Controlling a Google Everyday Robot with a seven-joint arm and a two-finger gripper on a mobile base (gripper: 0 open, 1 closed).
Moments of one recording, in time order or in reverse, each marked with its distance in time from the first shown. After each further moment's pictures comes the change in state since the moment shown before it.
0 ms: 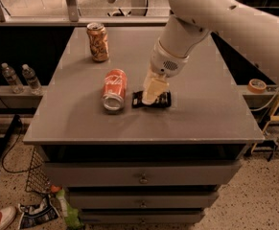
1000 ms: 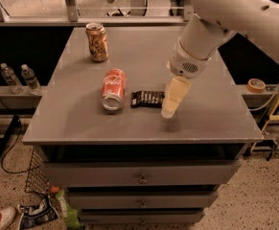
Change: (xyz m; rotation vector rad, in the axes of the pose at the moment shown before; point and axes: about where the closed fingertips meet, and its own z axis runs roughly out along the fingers) arm 0.039 0.010 -0.027 0.082 0.043 0.086
